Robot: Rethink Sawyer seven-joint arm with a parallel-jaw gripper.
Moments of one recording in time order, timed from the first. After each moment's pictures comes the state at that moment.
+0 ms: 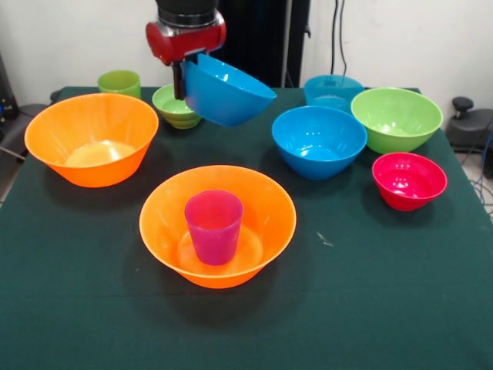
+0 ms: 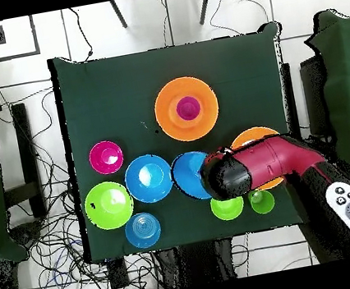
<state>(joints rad) -0.83 -0.84 0.60 1.95 -0.71 0.66 1.35</state>
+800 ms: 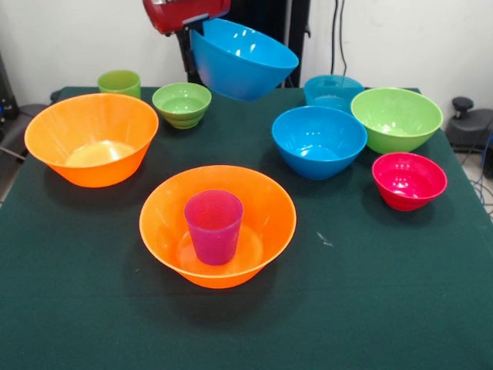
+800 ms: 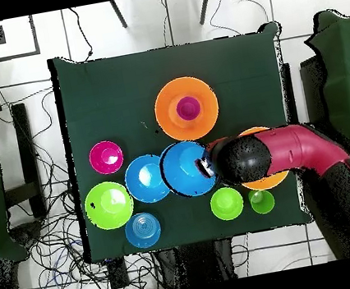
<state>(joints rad) -0.93 -0.87 0.72 1.93 -0.46 0.83 1.35</state>
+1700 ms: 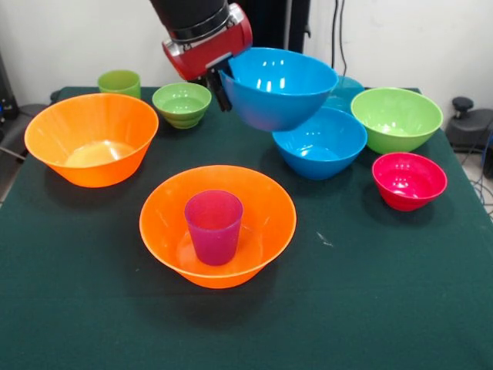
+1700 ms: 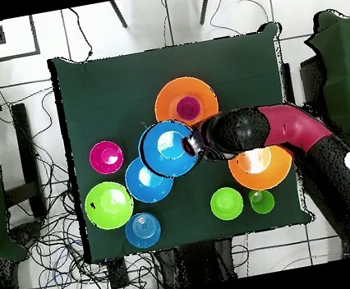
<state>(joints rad) -0.97 -0.63 0.81 1.79 -0.38 0.84 1.35</state>
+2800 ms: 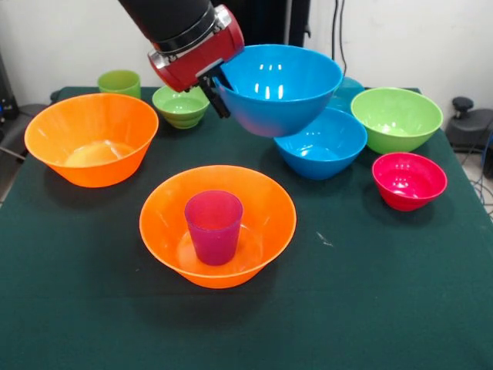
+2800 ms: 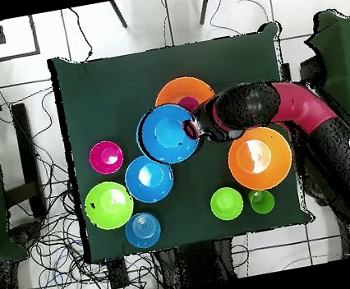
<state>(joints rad) -0.98 -0.55 0.88 1.64 -0.36 1.01 1.35</state>
